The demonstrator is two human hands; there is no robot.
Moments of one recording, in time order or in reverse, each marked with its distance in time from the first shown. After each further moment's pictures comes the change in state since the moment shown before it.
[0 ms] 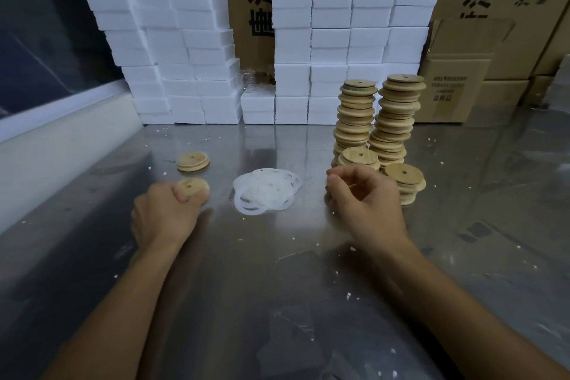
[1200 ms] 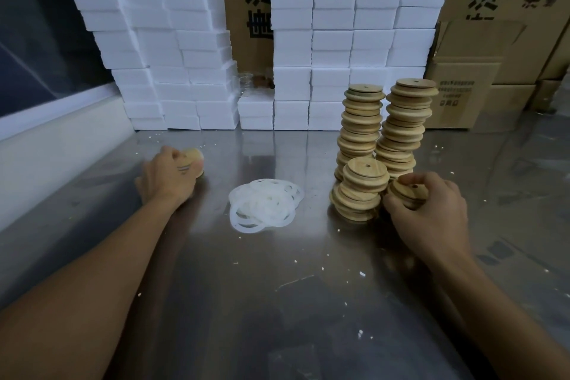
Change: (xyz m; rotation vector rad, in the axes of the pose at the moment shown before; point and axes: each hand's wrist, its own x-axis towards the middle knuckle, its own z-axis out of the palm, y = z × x) left_hand 0.108 0.007 0.062 0.052 -0.001 0.146; right_hand 0.029 0.026 -0.053 -0.633 0.215 0.152
